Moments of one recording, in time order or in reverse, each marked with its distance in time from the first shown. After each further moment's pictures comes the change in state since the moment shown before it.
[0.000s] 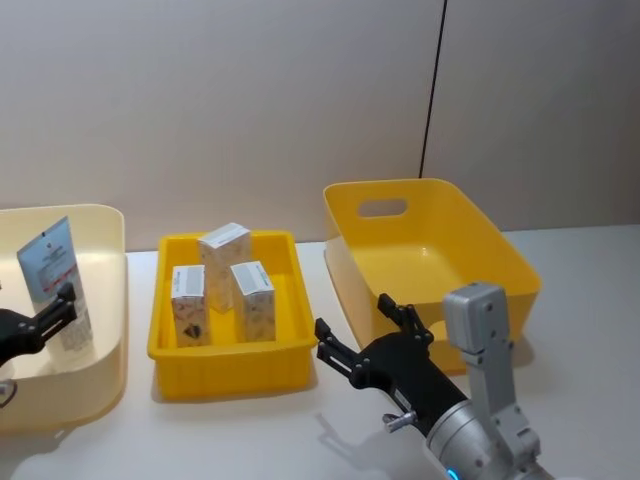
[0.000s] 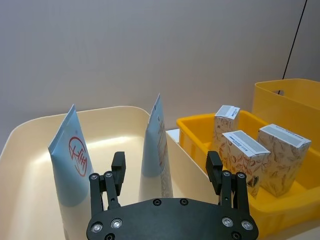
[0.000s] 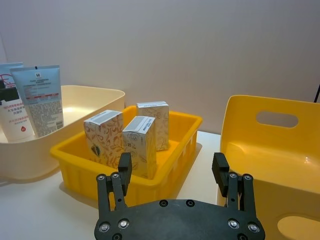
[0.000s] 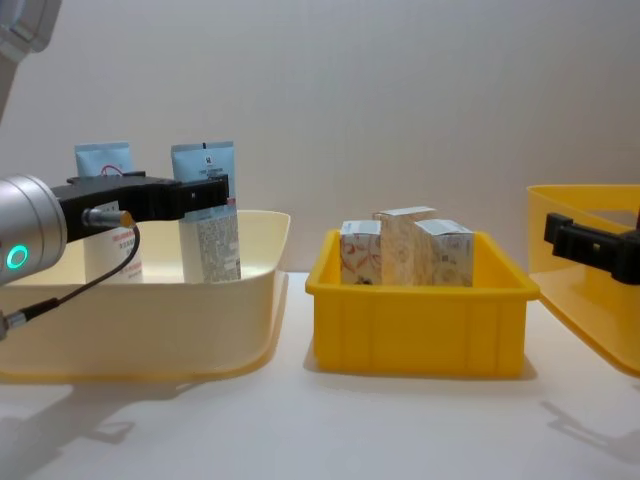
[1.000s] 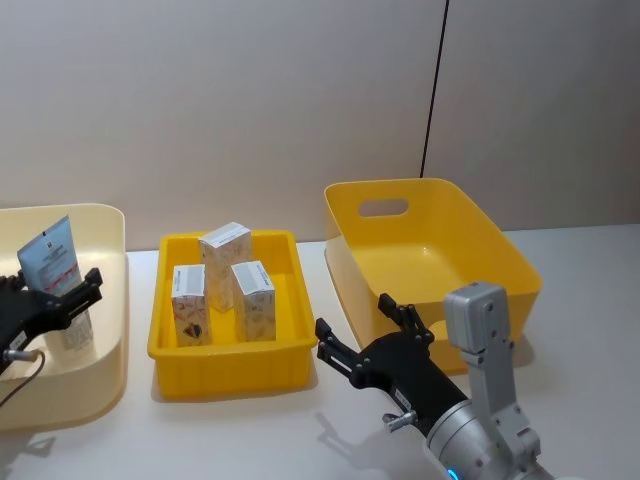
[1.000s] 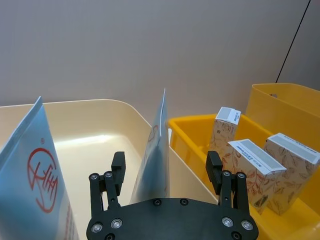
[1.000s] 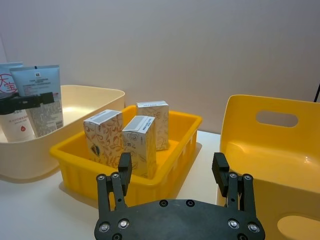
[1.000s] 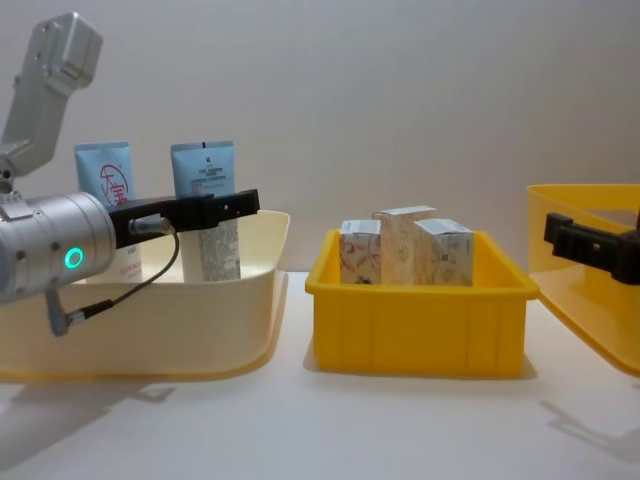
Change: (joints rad) left arm -0.178 -0.093 0.008 0.297 -0.049 -0.024 -0.145; right arm 0.000 0.000 0.000 0.000 0.000 0.000 0.000
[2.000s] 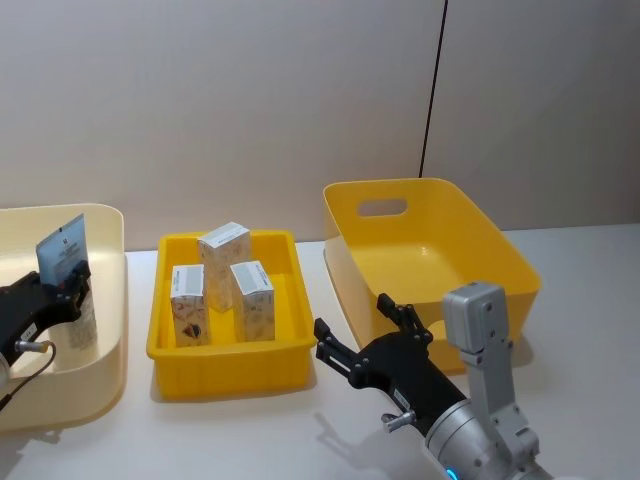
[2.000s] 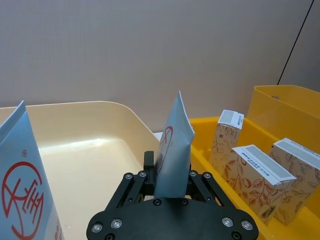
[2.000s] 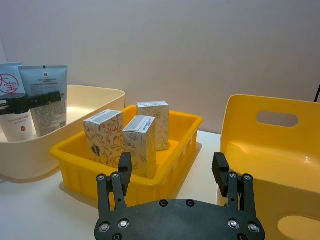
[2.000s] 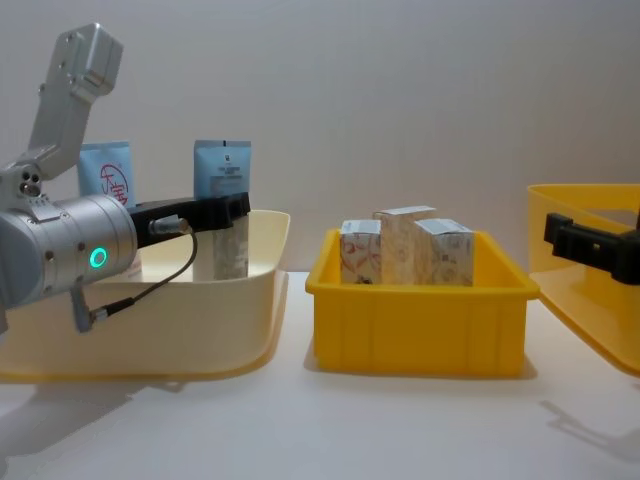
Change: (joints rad) left arm -0.059 -0.039 0.008 0.103 0.012 -0.034 -0.024; right arm 0.000 0.000 0.000 0.000 0.000 0.000 0.000
